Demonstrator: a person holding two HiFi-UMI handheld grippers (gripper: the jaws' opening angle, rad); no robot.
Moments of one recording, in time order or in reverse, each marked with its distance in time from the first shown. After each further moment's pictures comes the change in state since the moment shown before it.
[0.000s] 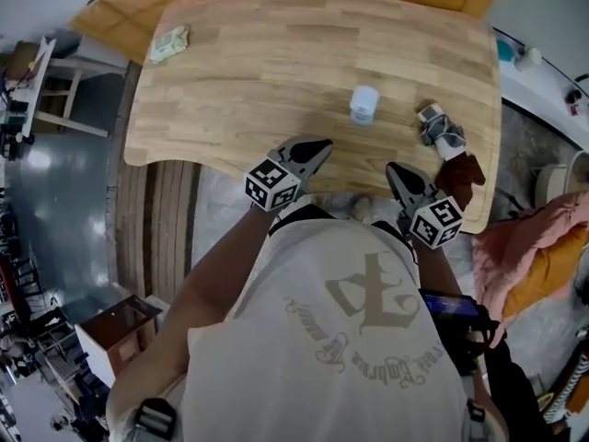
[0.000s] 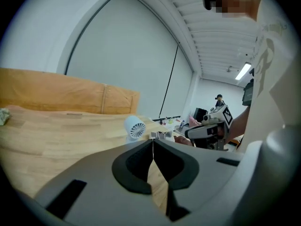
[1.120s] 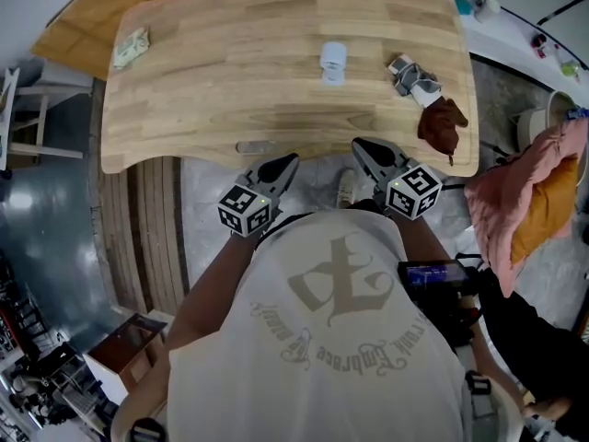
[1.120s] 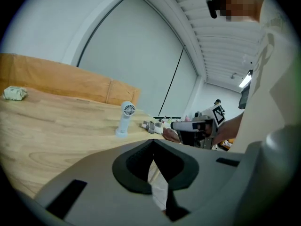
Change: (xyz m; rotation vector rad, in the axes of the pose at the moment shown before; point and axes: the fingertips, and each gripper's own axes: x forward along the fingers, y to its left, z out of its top) left arm -0.077 -0.067 -0.062 -0.117 0.007 0.029; right arm -0.007 0.062 -0.031 -0.017 -0.015 -0.004
